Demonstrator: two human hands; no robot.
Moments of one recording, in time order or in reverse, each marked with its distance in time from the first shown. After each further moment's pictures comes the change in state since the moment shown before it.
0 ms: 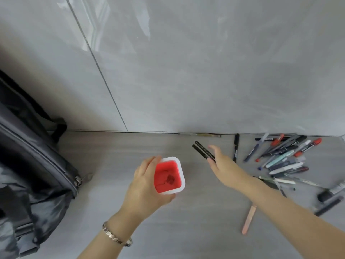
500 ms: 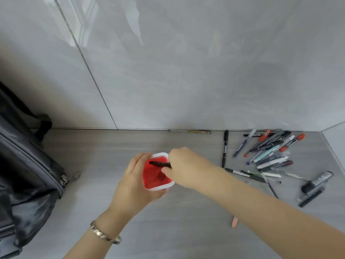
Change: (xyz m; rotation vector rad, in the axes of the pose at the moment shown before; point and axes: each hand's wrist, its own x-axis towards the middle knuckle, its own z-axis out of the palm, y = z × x) left_hand -0.001 -0.003 0.004 -0.051 0.033 0.032; right_hand -0.032 -0.118 -0.021 -0.186 -0.241 -0.089
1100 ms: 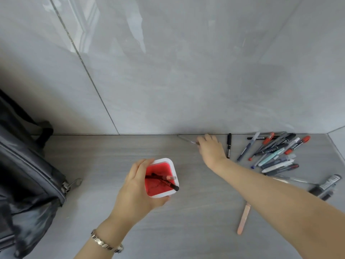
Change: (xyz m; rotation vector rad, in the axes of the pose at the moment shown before) left_hand 0.003 -0.004 0.000 0.007 -0.019 -0.018; right_hand 0.107 0.142 0.040 -0.217 0.403 0.217
